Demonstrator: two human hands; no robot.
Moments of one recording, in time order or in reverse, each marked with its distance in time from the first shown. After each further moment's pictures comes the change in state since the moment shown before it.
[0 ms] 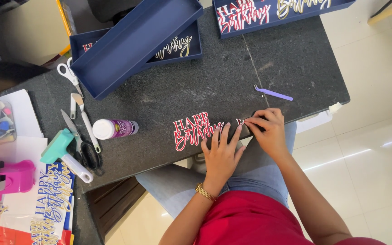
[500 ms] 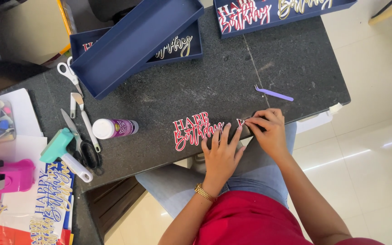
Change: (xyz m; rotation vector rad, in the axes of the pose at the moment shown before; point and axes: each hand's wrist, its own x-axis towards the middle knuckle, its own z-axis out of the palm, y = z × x) left_hand 0.002 -0.001 -0.004 -0.013 -0.003 0.014; right_hand 0.001 -0.004 -0.002 0.038 0.011 0.011
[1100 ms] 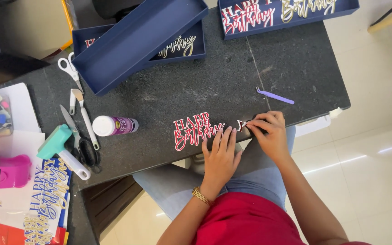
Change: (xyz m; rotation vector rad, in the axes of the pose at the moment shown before) left_hand -0.006 0.000 -0.005 -0.070 -0.023 0.005; right_hand 0.000 0.002 -0.004 0.024 -0.008 -0.032
